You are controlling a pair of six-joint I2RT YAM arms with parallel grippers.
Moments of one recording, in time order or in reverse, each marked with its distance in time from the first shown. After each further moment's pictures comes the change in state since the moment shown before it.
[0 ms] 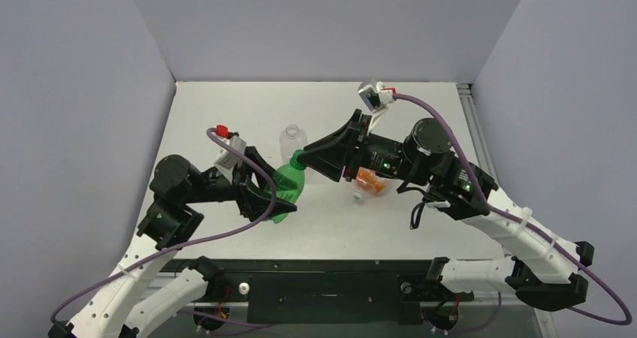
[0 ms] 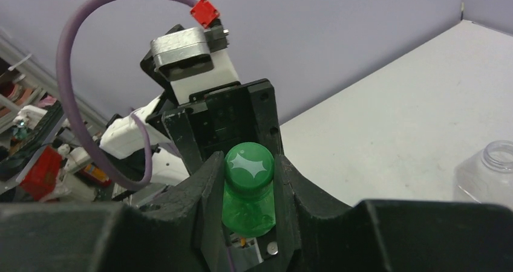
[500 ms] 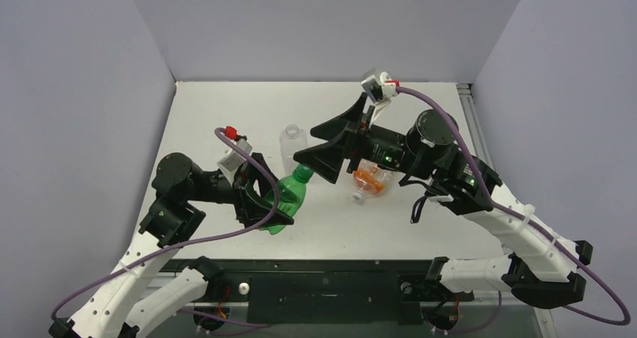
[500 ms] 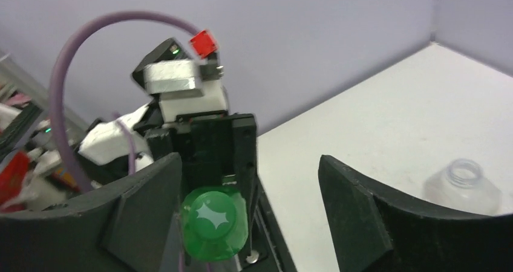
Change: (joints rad) left arm -0.002 0.023 0.004 0.083 0.195 -0.162; right arm -0.017 0.018 0.062 -0.024 -0.092 -0.064
